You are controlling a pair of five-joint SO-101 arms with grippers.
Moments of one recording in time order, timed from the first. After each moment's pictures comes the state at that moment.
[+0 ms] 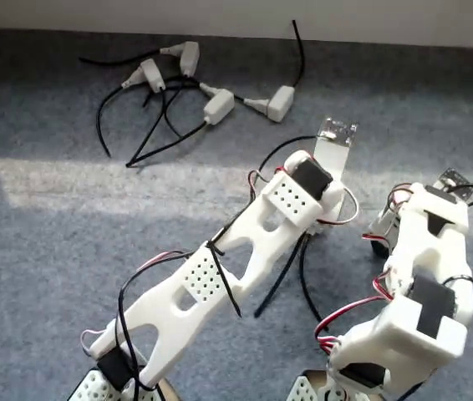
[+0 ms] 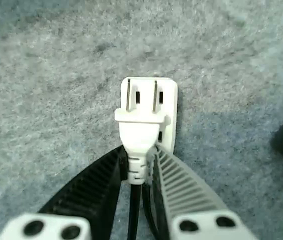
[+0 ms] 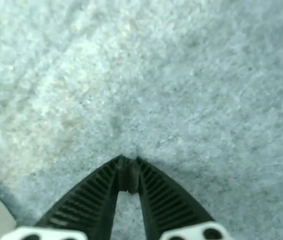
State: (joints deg) left arm 39.1 73.7 -89.7 99.6 26.9; right arm 21.8 6.9 28.2 57.3 -19.2
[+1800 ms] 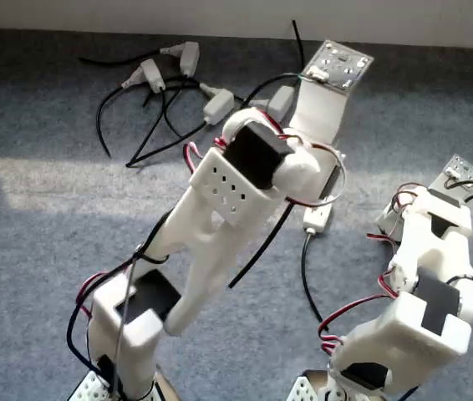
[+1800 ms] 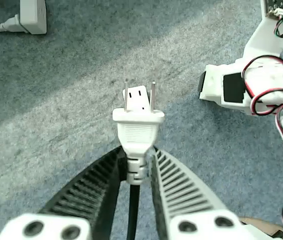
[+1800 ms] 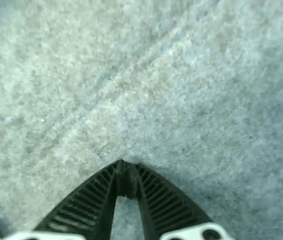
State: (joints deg) left arm 40.0 16.8 -52.8 101.5 16.0; right arm 23.5 11.7 27.9 45.7 -13.3
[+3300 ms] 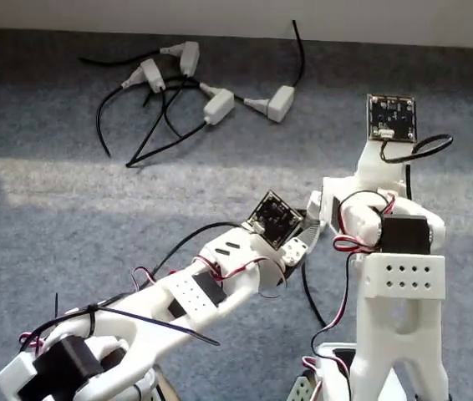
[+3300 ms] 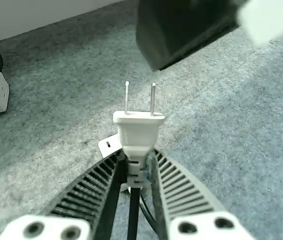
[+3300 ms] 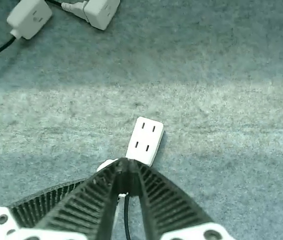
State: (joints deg) left arm 43.5 -18.2 64.9 -18.1 5.2; right arm -3.1 -42.2 29.7 70.4 0.1
